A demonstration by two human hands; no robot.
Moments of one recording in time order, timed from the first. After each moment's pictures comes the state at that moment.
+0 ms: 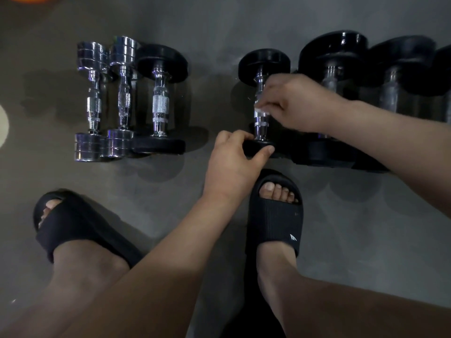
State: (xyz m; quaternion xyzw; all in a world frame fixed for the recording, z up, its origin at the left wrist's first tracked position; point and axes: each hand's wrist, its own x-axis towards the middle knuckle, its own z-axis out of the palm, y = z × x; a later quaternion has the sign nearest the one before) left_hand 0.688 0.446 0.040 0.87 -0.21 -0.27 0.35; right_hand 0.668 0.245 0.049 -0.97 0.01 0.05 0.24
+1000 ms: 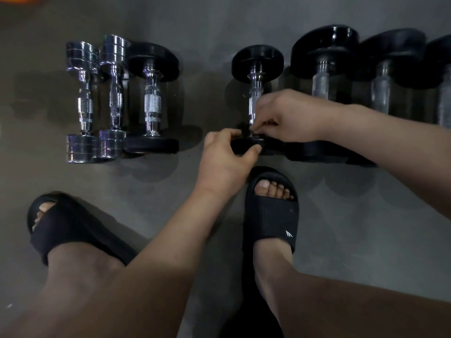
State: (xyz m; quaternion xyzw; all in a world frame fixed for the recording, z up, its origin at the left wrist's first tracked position) left_hand 0.693 0.447 0.040 0.86 -0.18 -0.33 0.36; right_hand 0.648 0.245 0.047 -0.94 -0.03 0.14 0.32
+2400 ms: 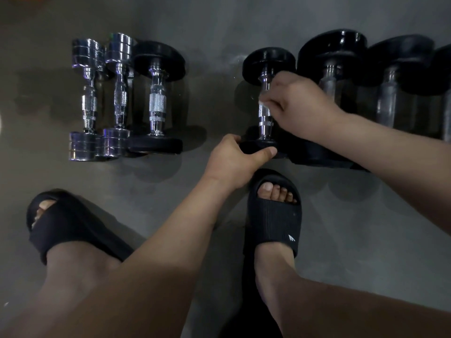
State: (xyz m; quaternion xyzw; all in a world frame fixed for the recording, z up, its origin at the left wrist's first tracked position) left_hand 0.700 0.438 0.032 0.83 -0.10 -0.43 0.33; right_hand 0.658 0.254 0.042 -0.97 0.09 0.03 0.21
